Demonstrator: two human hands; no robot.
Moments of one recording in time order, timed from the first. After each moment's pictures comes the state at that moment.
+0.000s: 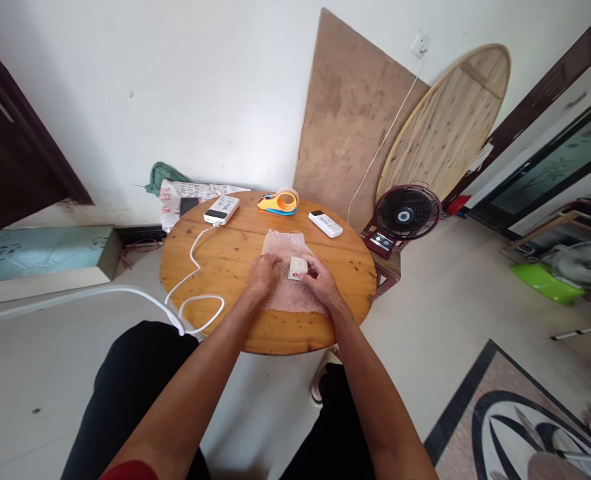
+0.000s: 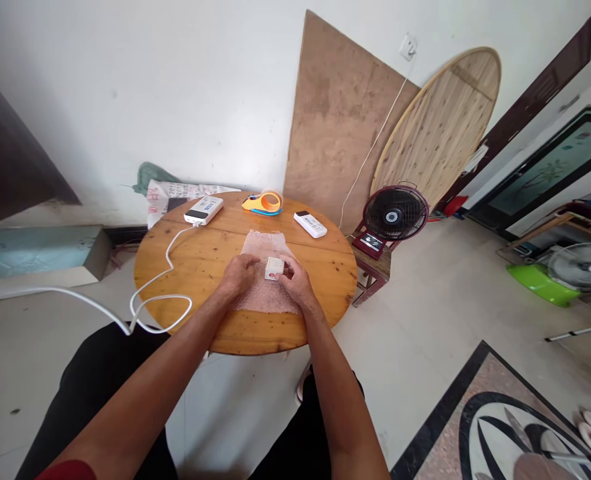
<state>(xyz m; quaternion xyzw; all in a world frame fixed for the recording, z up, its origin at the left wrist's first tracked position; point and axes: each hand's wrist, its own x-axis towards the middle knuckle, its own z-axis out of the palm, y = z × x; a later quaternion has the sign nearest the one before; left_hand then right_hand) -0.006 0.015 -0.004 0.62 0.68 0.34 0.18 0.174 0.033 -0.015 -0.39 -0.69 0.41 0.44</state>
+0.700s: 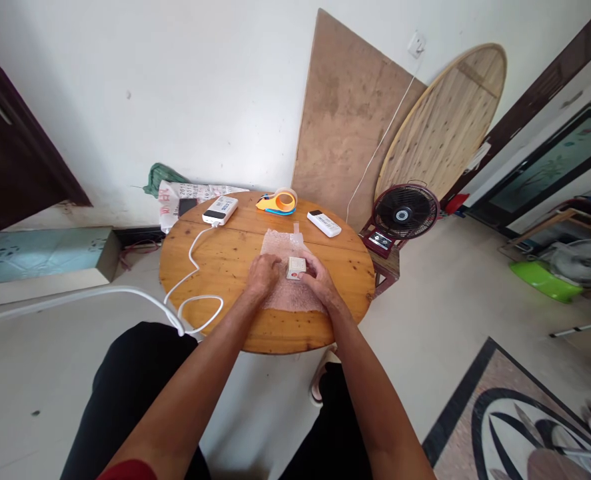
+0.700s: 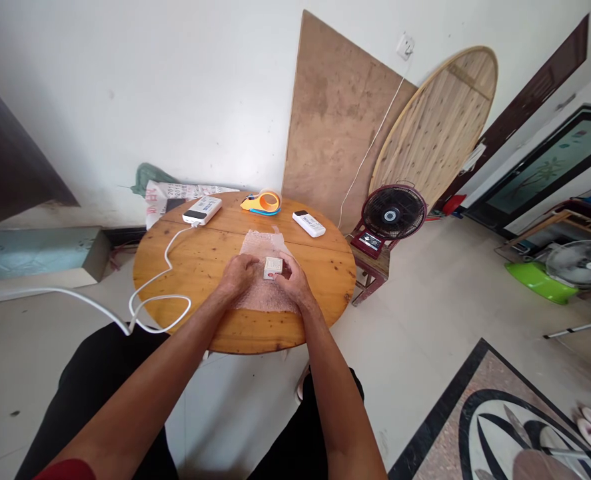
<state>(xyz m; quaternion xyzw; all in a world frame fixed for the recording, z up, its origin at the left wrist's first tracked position) -0.006 0.016 -0.006 0.64 0.68 0.32 0.15 0.172 0.029 -0.011 -0.37 -0.66 0.46 0.46</state>
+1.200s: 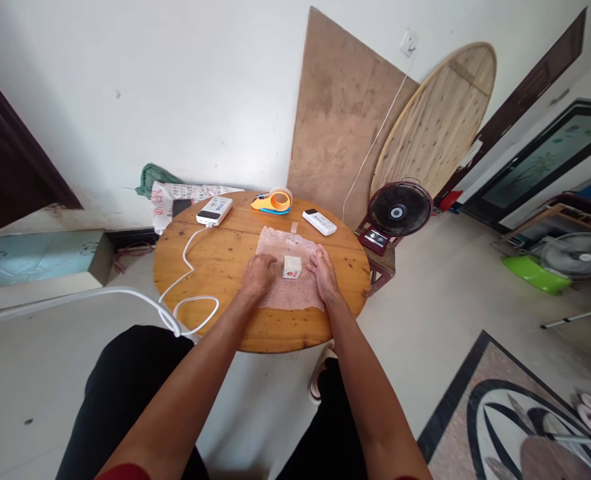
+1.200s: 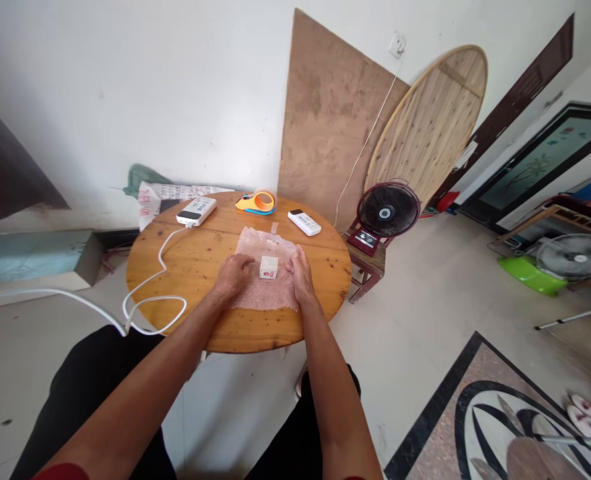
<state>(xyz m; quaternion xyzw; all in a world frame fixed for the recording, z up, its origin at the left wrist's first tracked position) -0.006 0.014 -0.007 0.65 0.68 0.31 0.13 0.180 0.045 -0.016 -0.44 -0.47 0.51 0.57</state>
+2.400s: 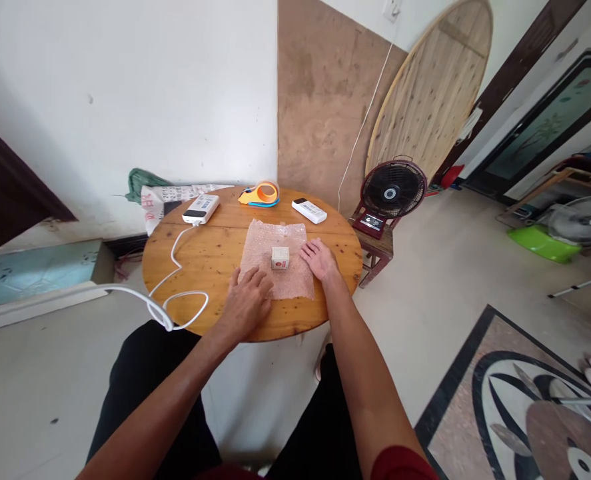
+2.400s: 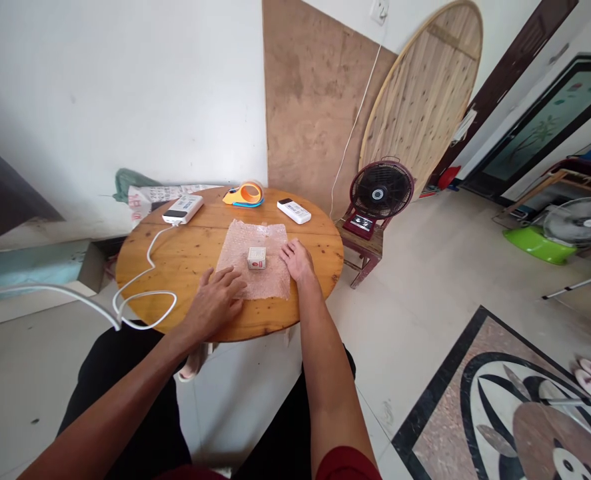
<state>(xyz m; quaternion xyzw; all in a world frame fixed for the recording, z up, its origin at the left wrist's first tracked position) 0.003 -0.086 0.015 0.81 0.56 0.16 -0.03 0.200 0.066 -0.015 -0.41 -0.28 0.65 0.58</state>
